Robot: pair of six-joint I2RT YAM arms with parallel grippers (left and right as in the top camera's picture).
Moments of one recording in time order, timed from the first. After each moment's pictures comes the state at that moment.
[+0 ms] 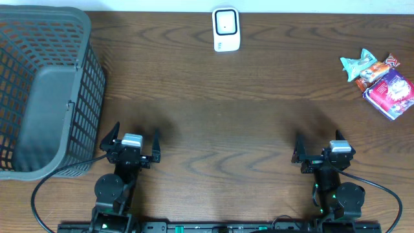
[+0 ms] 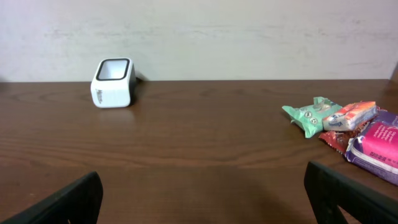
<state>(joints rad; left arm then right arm) -0.16 0.26 0.01 0.17 -0.03 0.11 -0.02 0.02 0.01 -0.07 -0.08 0.01</state>
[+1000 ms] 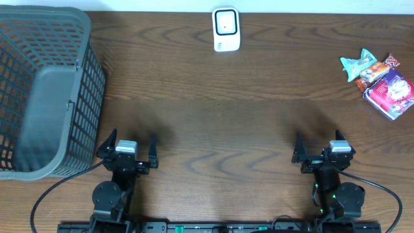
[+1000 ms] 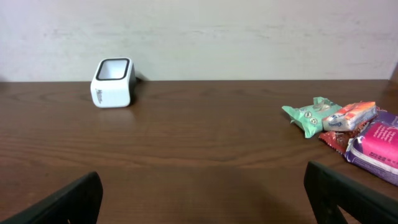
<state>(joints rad) -0.14 0.01 0.01 -0.11 -0.03 0.04 -0.02 0.02 0.01 -0.07 -0.07 0.01</state>
